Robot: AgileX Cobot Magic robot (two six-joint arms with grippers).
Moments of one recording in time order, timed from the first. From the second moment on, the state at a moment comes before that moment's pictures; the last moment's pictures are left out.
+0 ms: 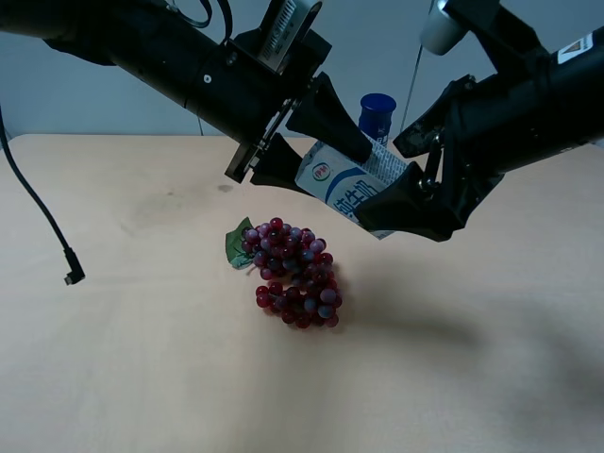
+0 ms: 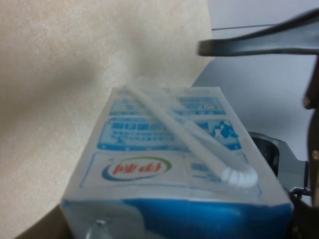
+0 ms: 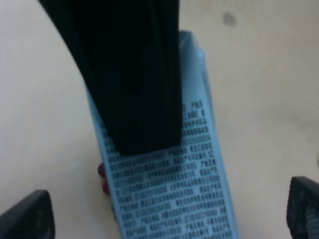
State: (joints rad) left arm -0.48 1.81 -1.28 -1.13 0.99 0.42; right arm 0.57 1.22 -0.87 0.55 0.62 -0.84
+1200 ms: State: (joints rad) left arm -0.48 1.81 -1.28 -1.13 0.99 0.43; right arm 0.57 1.37 -0.87 0.65 0.63 -0.90
